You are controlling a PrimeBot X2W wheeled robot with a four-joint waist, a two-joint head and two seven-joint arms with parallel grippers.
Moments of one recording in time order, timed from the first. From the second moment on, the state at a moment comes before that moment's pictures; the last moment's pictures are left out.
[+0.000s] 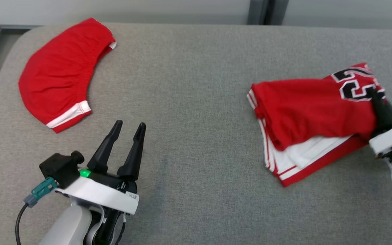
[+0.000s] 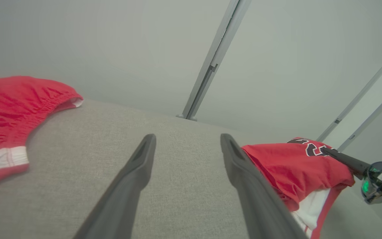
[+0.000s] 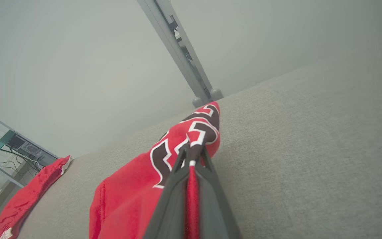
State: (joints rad) left arm -0.24 0.26 -0.42 0.15 -0.77 -0.09 -0.26; right arm -0.59 -0.53 0.60 0.56 1.26 0.13 -0.26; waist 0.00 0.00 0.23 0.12
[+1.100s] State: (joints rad) left arm -0.33 0.29 -0.43 0.02 -0.72 -0.07 -0.24; right arm -0.80 -0.63 0.23 0.80 0.95 0.13 -0.26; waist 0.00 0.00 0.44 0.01
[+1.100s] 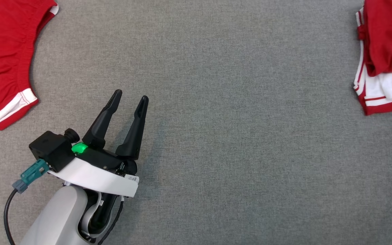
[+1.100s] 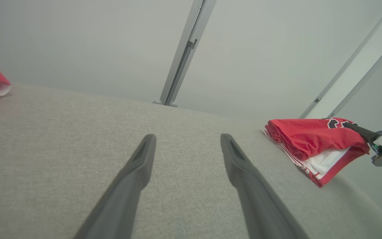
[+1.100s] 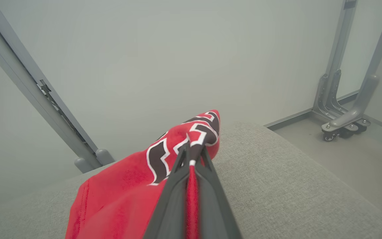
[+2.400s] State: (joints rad) left arm -0.20 0.29 -0.37 0.10 -0.75 -0.04 -0.26; right arm -0.51 -0.51 0.23 0.43 0.73 0.13 -0.26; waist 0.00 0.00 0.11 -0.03
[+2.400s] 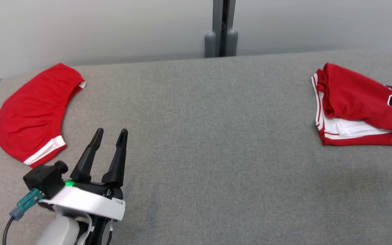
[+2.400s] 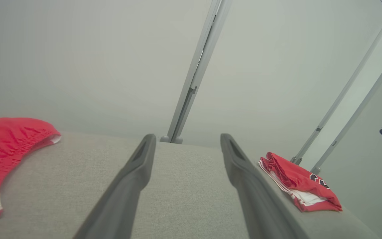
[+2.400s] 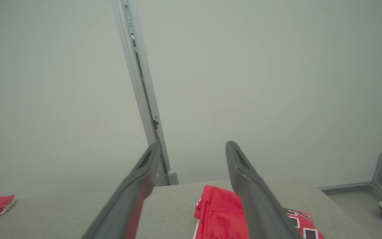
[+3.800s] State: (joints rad) left arm 0.01 0.07 -0.08 0.13 -0.34 -0.06 -0.26; right arm 0.03 -0.22 0.03 0.11 0.41 0.13 -0.26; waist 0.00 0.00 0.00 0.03
